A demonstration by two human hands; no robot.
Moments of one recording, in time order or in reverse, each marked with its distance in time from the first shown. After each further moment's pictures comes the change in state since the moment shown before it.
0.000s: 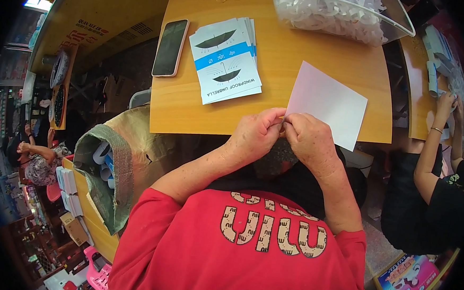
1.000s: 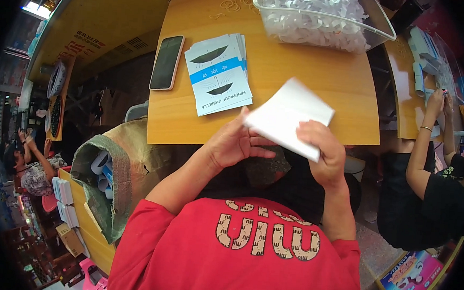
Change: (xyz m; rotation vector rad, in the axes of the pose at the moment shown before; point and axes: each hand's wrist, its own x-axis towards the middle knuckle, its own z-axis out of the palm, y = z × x) left_hand -0.005 -0.003 -0.022 -1.272 -0.230 -0.472; right_hand -0.023 0.009 -0.035 0.391 0.288 -0.146
